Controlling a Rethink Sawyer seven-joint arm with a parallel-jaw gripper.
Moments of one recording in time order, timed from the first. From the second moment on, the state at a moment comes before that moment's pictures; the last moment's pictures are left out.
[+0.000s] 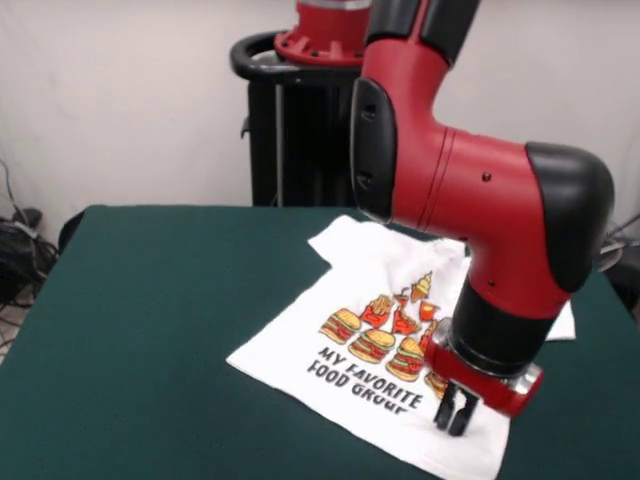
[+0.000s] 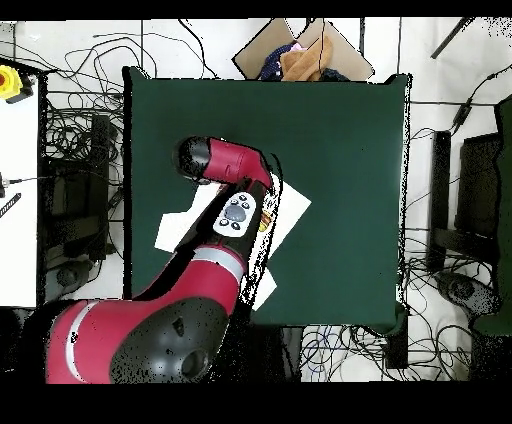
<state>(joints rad) 0.16 -0.11 -0.38 1.16 0.42 0.59 2.13</state>
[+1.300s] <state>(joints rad) -0.17 -0.60 -0.16 1.72 0.23 0.57 2.13</state>
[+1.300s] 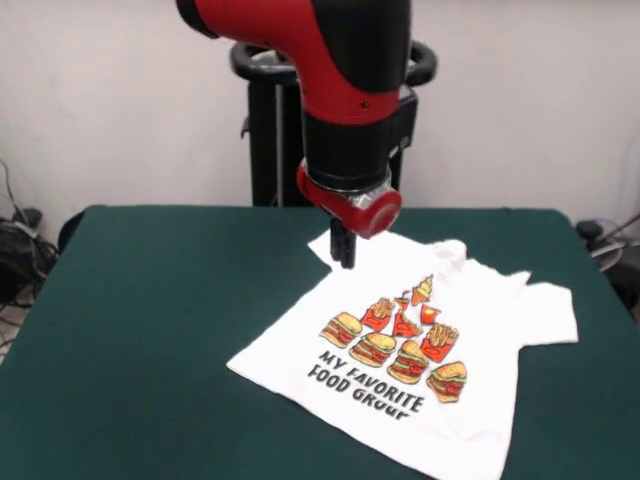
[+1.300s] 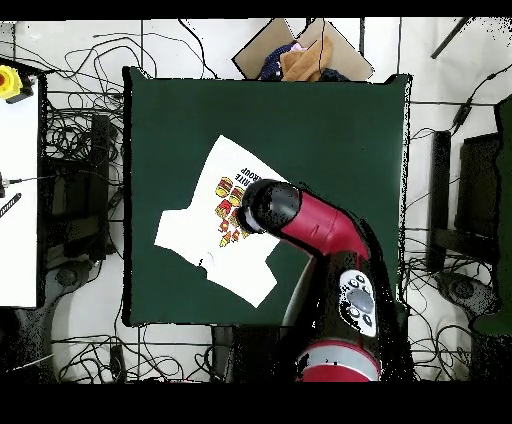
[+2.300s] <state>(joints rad) -0.22 -0.74 -0.01 2.04 0.00 0.41 2.13</state>
